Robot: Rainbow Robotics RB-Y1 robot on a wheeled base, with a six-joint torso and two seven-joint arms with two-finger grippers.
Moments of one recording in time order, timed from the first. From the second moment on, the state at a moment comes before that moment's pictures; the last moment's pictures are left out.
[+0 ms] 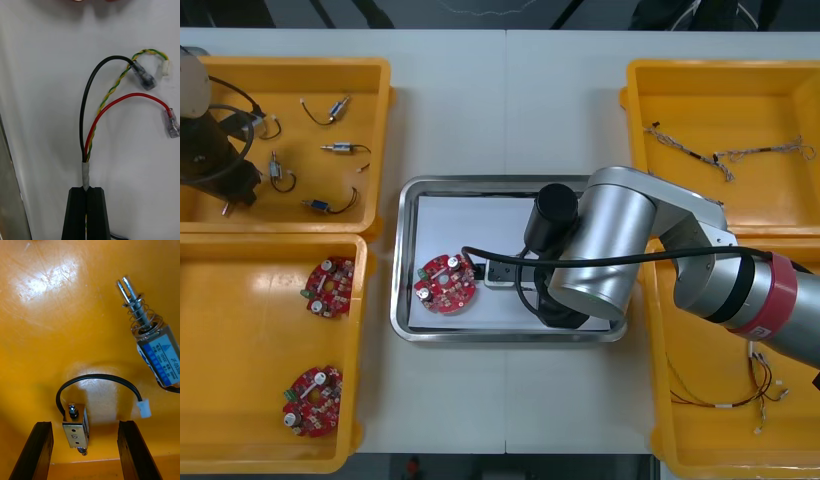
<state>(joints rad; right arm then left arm) -0.79 -0.57 0.92 -1.86 -0.61 1.56 1.86 -0.97 0.83 -0.44 -0.78 0.80 1.33 -1.89</state>
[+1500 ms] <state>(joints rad) -0.78 -0.56 0.48 -2.08 -0.75 1.92 1.70 -0.97 0.85 -0.34 -1.41 0.83 1.72 -1.59</state>
